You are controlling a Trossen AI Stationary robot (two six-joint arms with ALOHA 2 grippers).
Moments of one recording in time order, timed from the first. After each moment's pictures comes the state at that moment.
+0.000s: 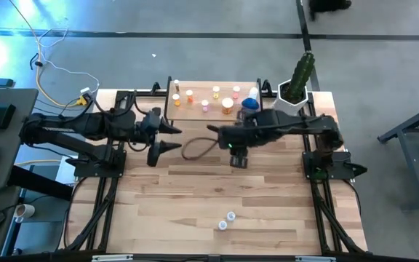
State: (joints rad) left arm 0.04 0.96 1.03 -0.39 -0.11 -0.21; right arm 0.12 1.90 2.22 -1.57 0.31 0.19
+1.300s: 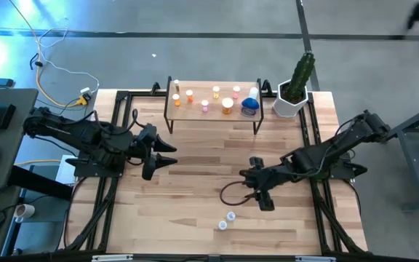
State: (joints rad) left arm -0.19 0.97 1.03 -0.48 -0.26 -0.61; right arm 0.45 1.37 1.14 -0.64 0.09 0.31
